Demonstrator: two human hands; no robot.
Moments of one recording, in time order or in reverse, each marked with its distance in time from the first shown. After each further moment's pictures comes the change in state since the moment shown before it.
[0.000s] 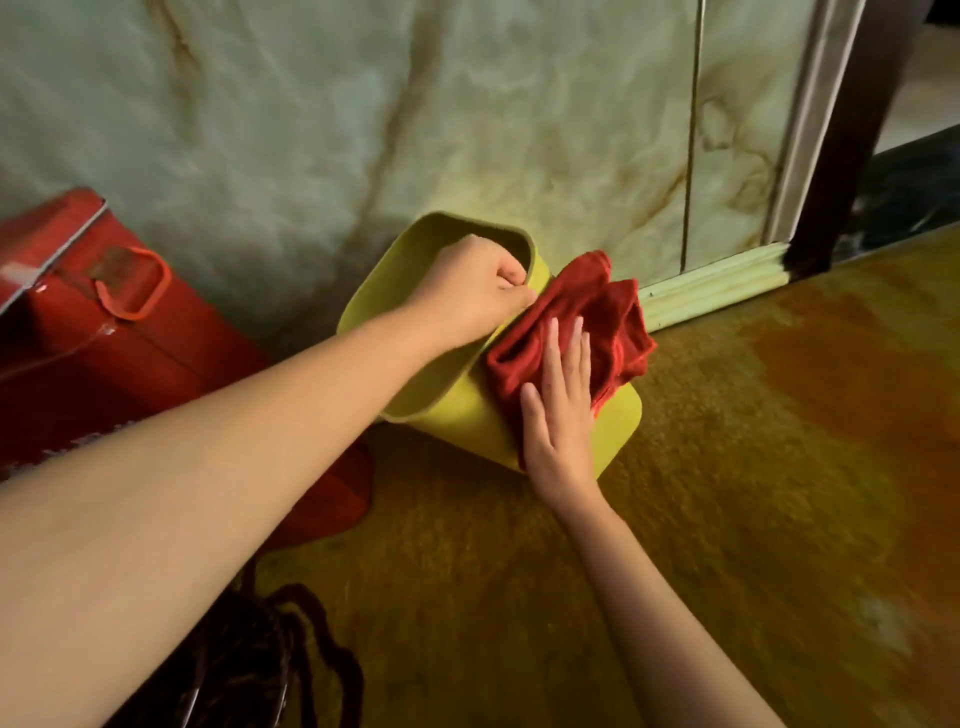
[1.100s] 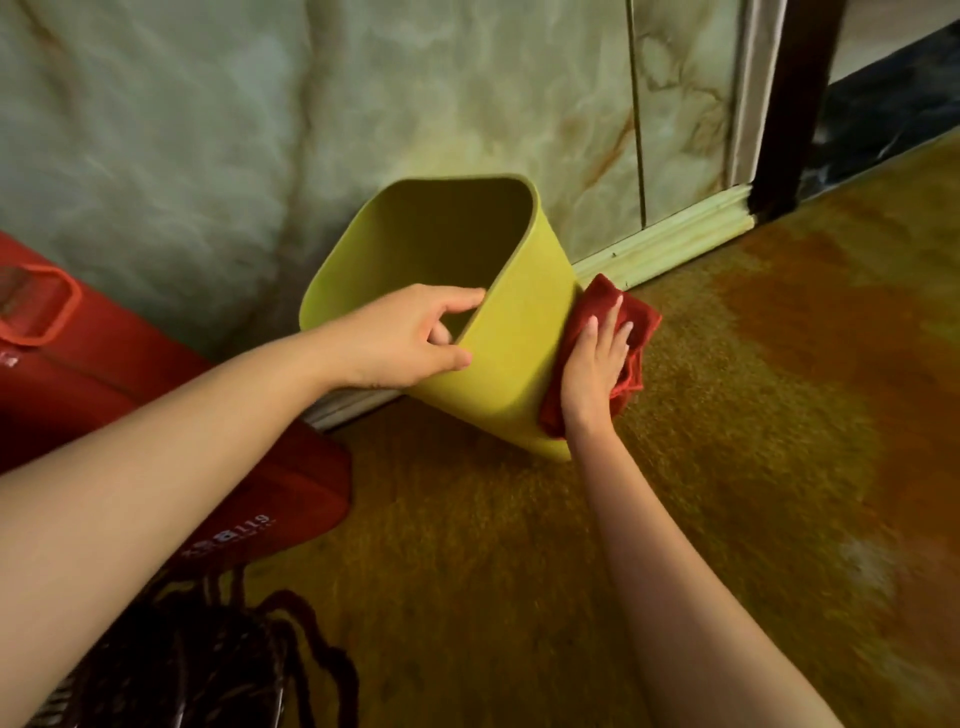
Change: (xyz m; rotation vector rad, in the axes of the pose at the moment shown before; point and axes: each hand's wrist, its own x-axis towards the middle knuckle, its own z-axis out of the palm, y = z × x) left_hand -0.017 -0.007 0.010 0.040 -0.433 -0.079; right_hand 0.044 0.046 -0.030 0.226 0.276 0.665
